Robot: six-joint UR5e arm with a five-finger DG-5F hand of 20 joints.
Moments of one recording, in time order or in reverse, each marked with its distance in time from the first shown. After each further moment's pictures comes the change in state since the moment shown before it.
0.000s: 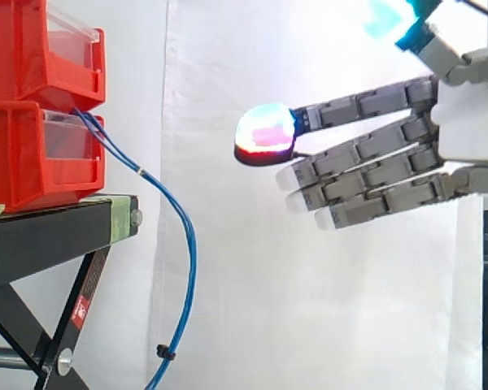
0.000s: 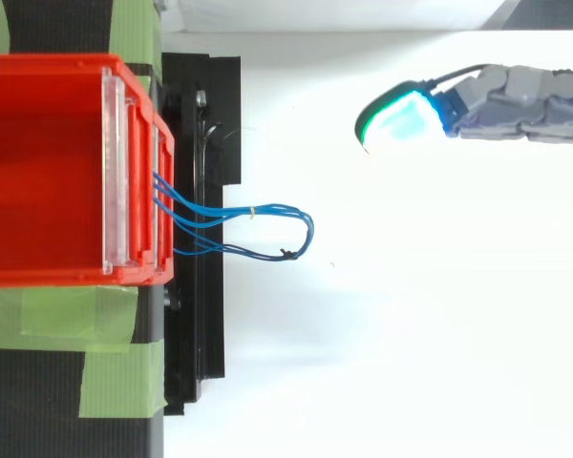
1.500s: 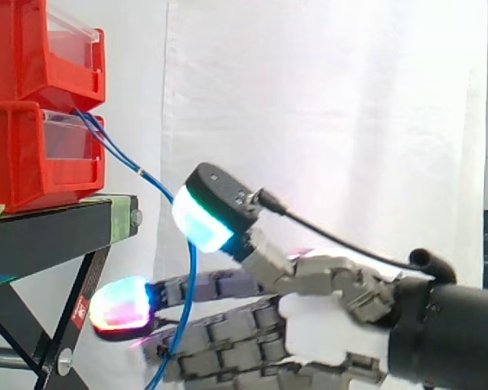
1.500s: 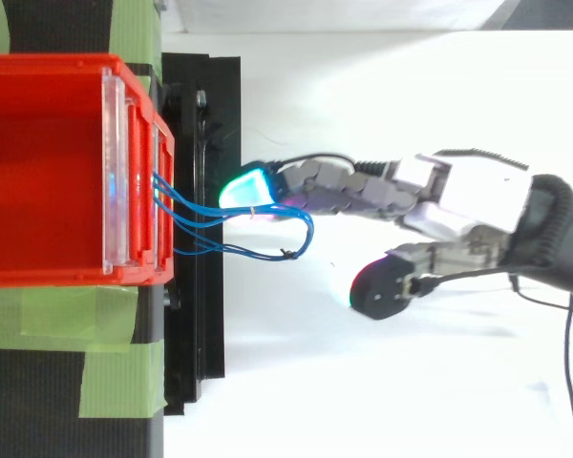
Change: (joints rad) arm 0.091 -0.487 0.189 0.348 0.170 0.056
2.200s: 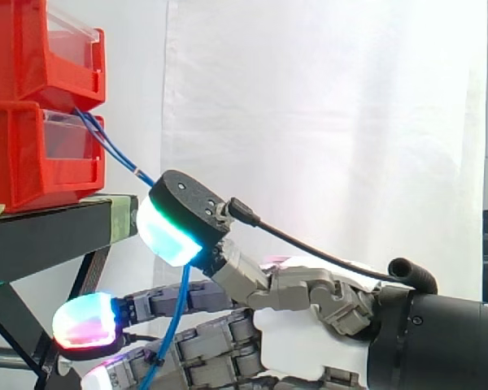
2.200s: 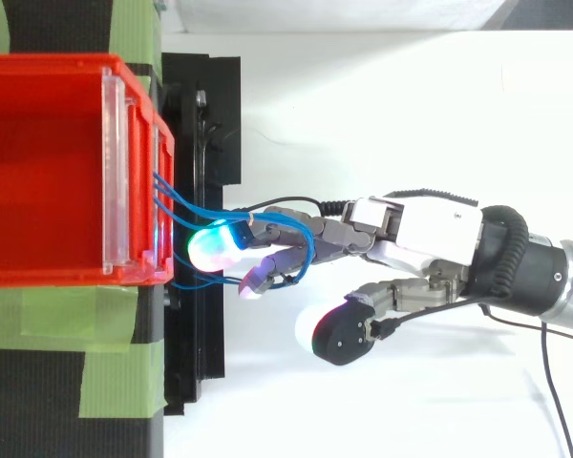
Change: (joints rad) arm 0.015 -0.025 0.040 -0.018 -0.026 -0.002
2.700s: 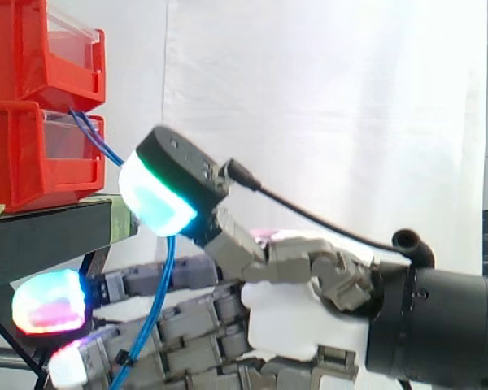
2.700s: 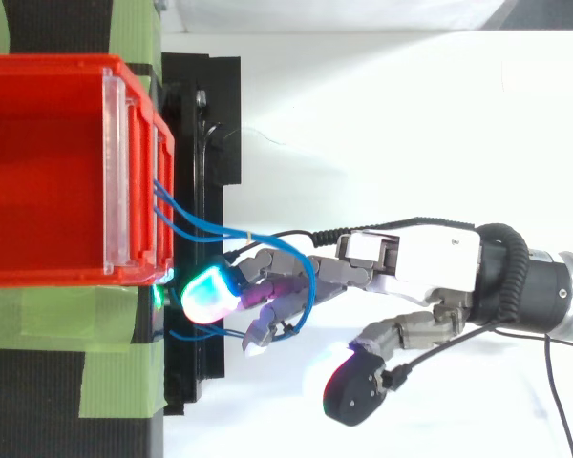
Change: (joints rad) arm 0.004 0.033 0.000 -0.001 -0.099 0.003
